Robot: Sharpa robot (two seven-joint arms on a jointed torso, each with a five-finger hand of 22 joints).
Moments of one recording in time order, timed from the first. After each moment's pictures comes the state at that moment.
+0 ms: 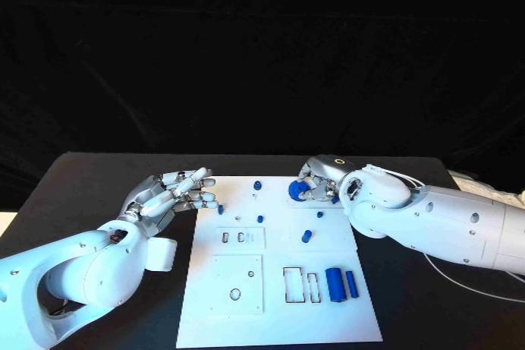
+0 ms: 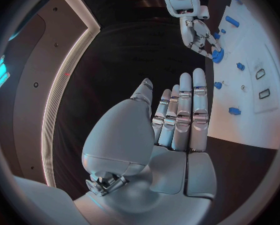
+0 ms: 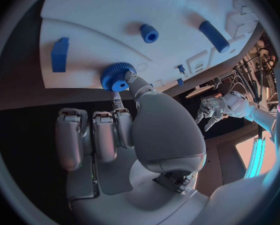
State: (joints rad) left arm 1.18 -0.97 -0.01 1.80 0.06 -0.40 0.43; left_hand 1.42 0.01 -0.02 0.17 0.13 1.00 0.21 0.09 0.07 1.11 0.14 0.07 0.07 1.24 0.08 0.21 0.30 0.16 1.17 0.17 0.35 0.15; right arm 1.23 -0.85 -0.01 1.51 -1.65 -0.32 -0.35; right_hand 1.34 -0.06 0.23 0.01 0.19 1.06 0.13 0.13 0.08 1.46 0.03 1.42 1.31 1.47 -0.05 1.51 1.31 0.06 1.46 0.06 1.48 1.31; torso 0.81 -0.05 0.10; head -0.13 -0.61
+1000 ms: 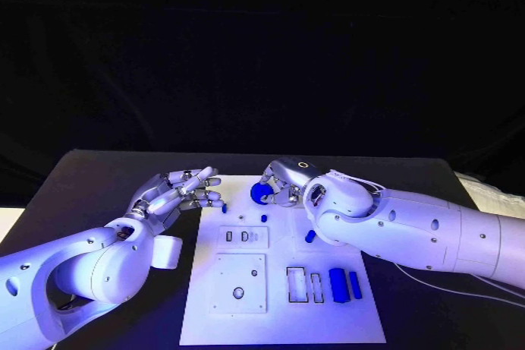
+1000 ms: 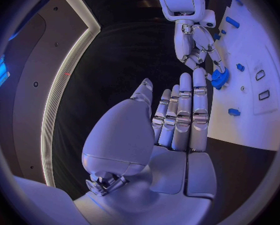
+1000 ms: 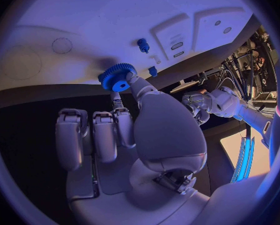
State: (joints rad) left arm 1.18 -0.96 -0.01 1.79 0.06 -0.40 0.43; left_hand 1.42 0.01 -0.02 0.17 0.13 1.00 0.21 0.09 0.07 1.11 0.14 0.07 0.07 1.24 0.08 0.21 0.30 0.16 1.17 0.17 0.35 0.15; right arm 1.23 -0.68 -0.01 1.52 -1.69 -0.36 -0.38; right_hand 1.30 -0.06 0.25 0.03 0.20 1.06 0.13 0.12 0.08 1.46 0.03 1.39 1.31 1.47 -0.04 1.51 1.31 0.06 1.47 0.06 1.48 1.31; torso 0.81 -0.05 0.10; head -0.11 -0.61
